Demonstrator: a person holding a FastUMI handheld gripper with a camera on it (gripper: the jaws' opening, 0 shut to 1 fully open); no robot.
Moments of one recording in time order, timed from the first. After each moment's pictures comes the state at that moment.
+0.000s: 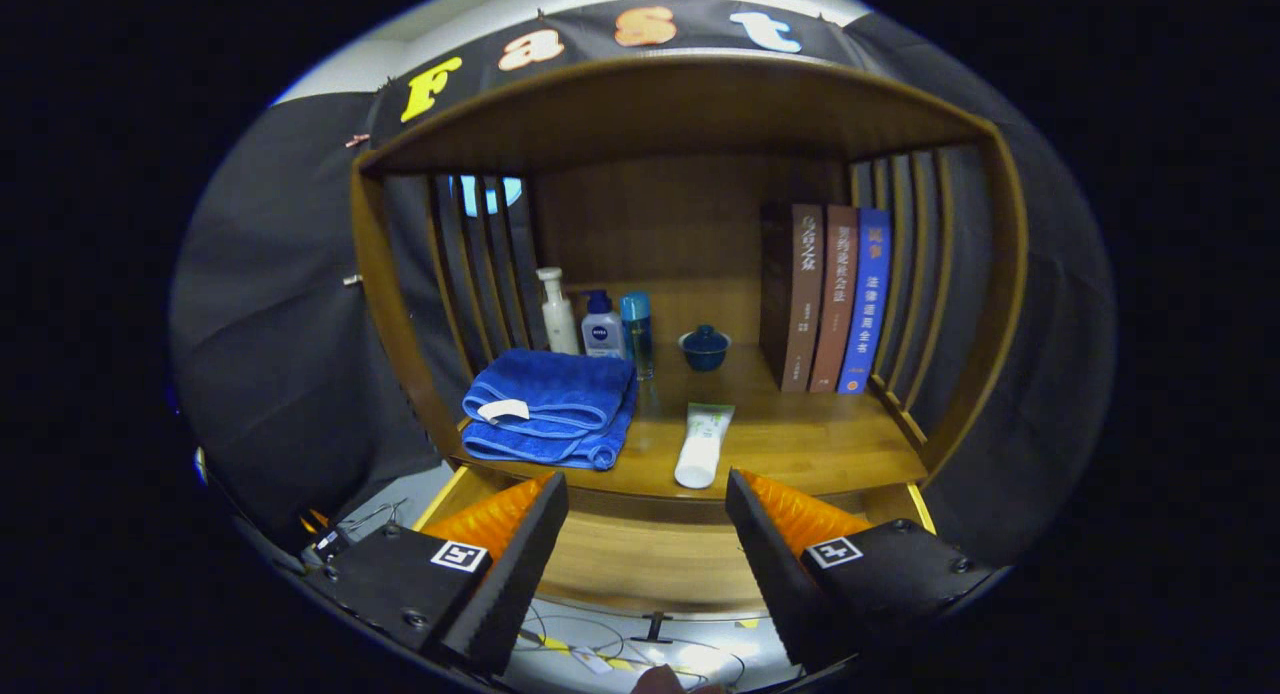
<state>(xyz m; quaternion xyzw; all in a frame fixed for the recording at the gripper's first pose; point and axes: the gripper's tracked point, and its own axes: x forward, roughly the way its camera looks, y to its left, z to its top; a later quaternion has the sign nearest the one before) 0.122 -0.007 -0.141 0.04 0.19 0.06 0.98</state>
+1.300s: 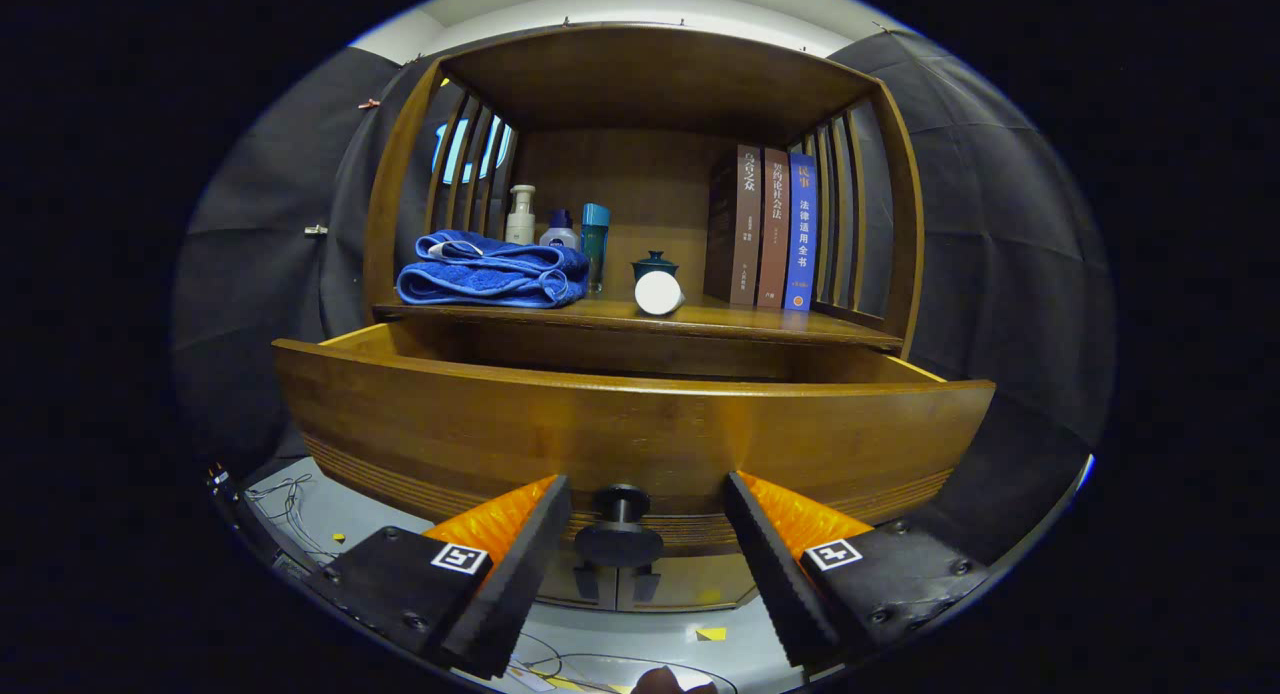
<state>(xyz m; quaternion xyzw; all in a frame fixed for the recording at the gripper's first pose) 0.091 -0.022 -0.314 -0.02 0.15 -0.01 0.99</state>
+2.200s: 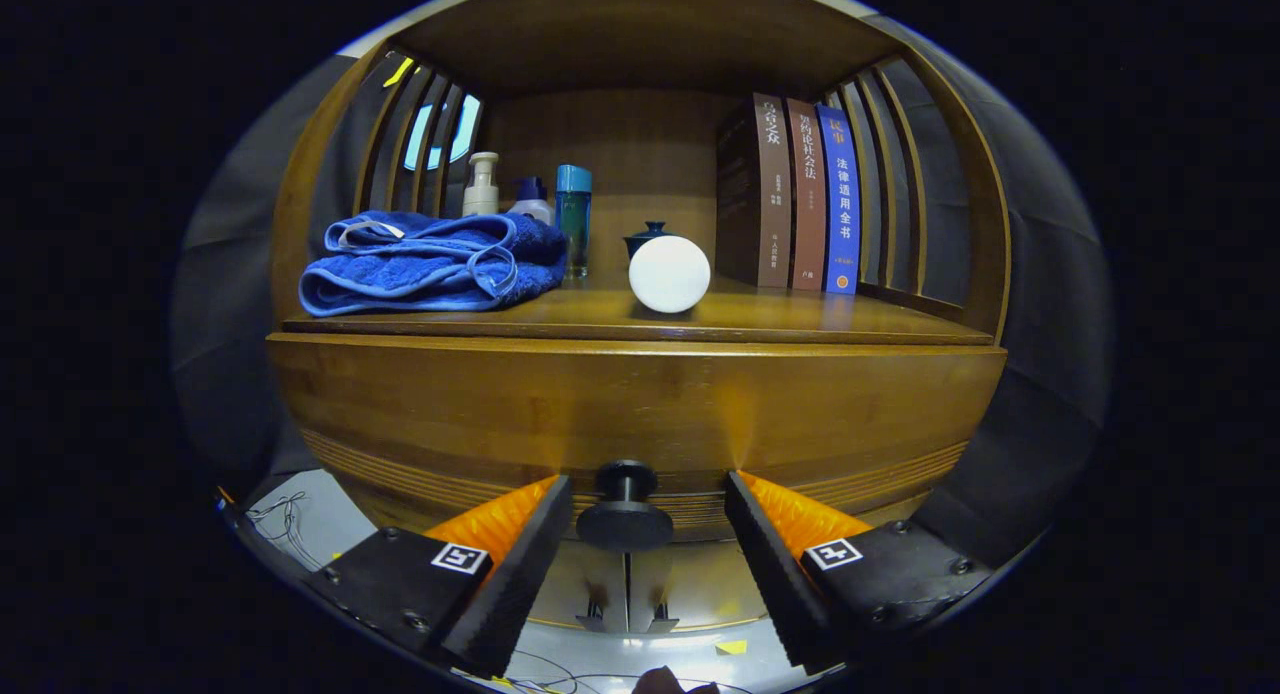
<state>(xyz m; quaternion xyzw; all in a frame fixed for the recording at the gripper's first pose) 0.192 -0.021 -0.345 -0.01 0.18 -0.02 0.98</state>
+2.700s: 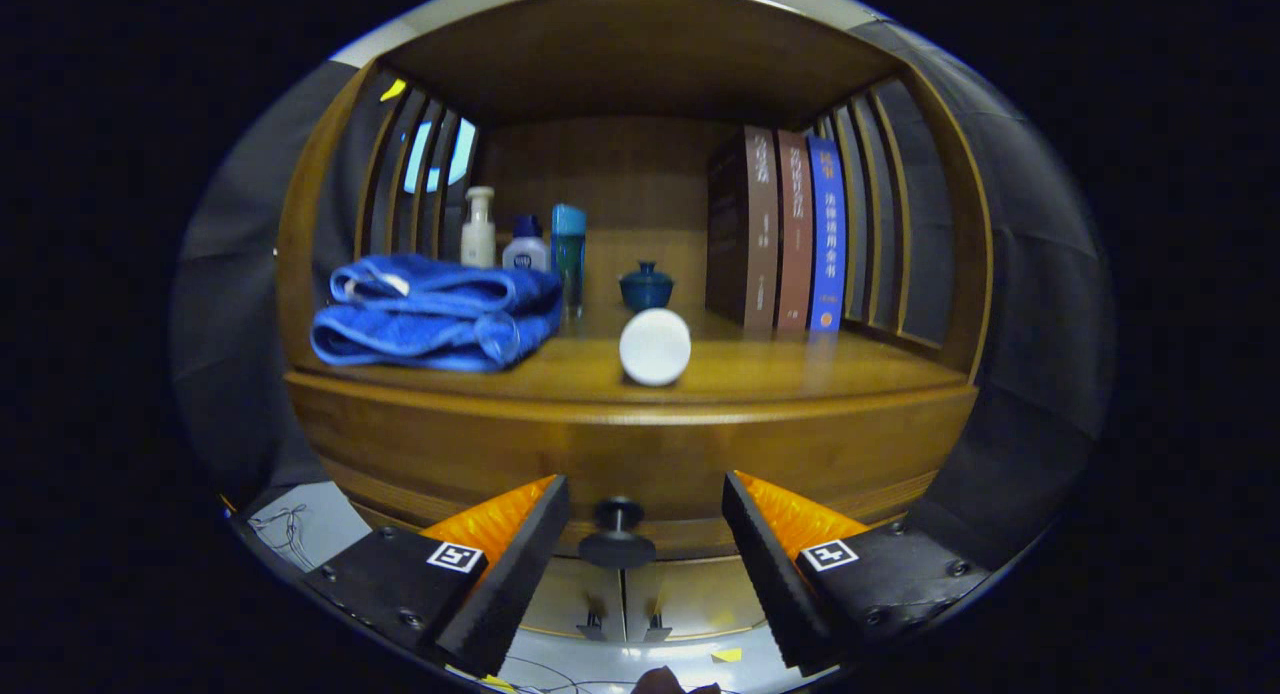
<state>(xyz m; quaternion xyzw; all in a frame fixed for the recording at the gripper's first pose) 0.184 -0.022 -0.271 -0.01 0.13 -0.02 0.99</state>
